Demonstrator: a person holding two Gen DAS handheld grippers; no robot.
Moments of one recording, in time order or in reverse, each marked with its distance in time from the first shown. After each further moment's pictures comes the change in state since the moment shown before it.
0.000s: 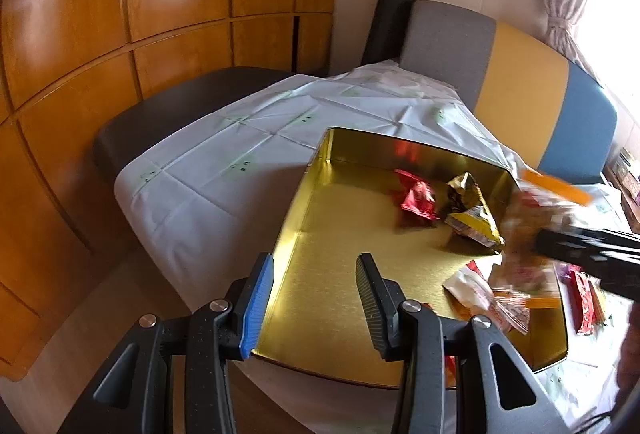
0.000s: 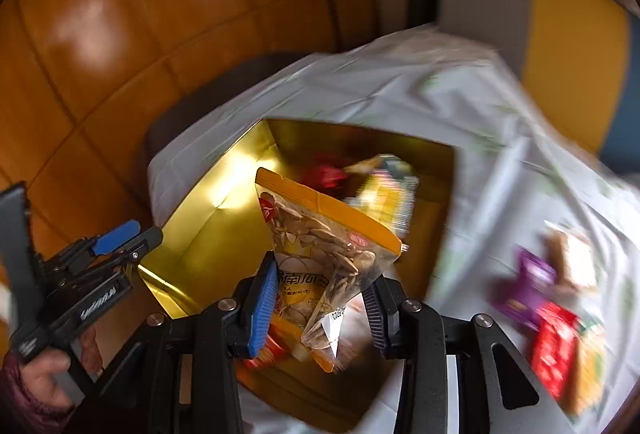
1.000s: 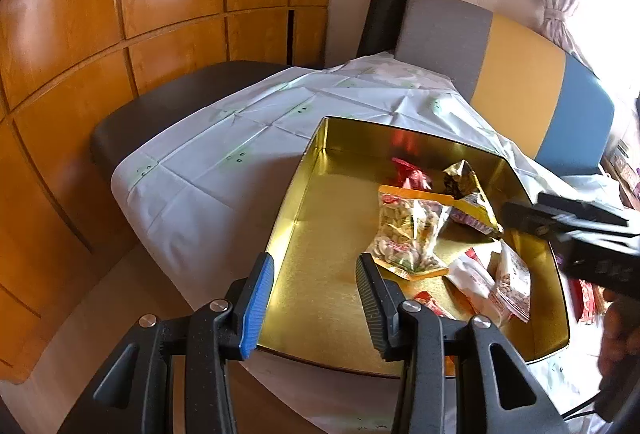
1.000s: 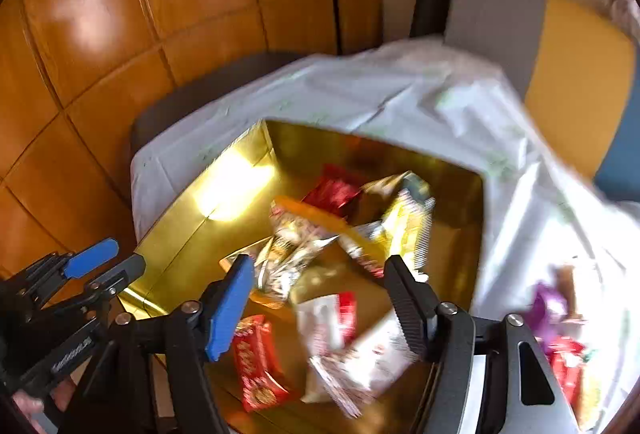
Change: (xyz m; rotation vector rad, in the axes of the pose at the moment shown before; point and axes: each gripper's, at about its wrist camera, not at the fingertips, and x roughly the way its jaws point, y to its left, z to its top) left arm 0.000 -0.005 -0.005 0.033 0.022 -0.016; right arm -0.002 0.006 -0.003 -0.040 -0.125 -0.120
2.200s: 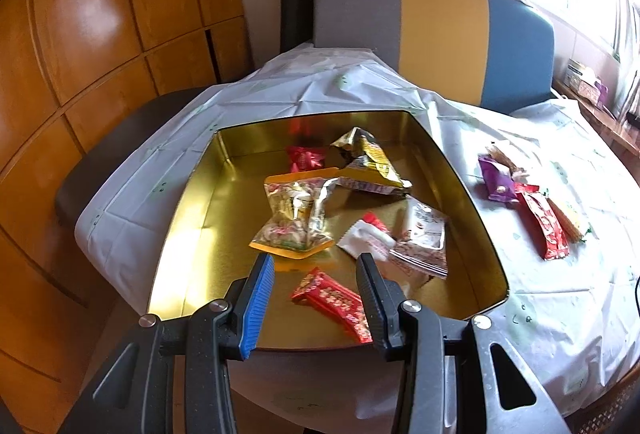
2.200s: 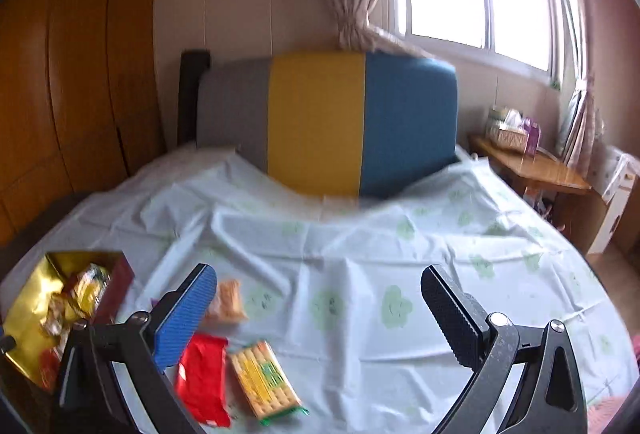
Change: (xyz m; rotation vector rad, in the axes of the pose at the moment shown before) left arm -0.024 -0.095 -0.019 0.273 0.008 -0.082; right arm -0.189 -0.260 -0.101 0.392 -0.253 -0.565
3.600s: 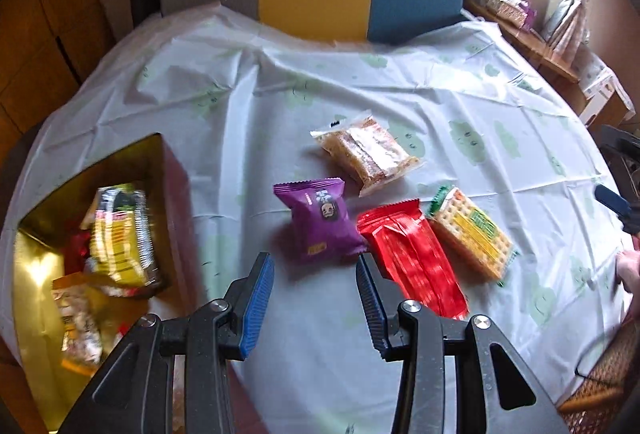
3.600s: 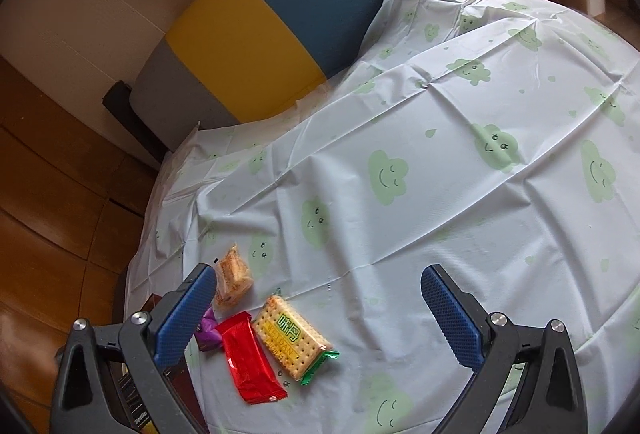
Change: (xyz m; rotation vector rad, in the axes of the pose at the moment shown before) left arm 0.098 -0.193 0.088 0.232 0.254 -0.281; right arm 0.046 -0.090 -0.036 0.630 0.309 0.178
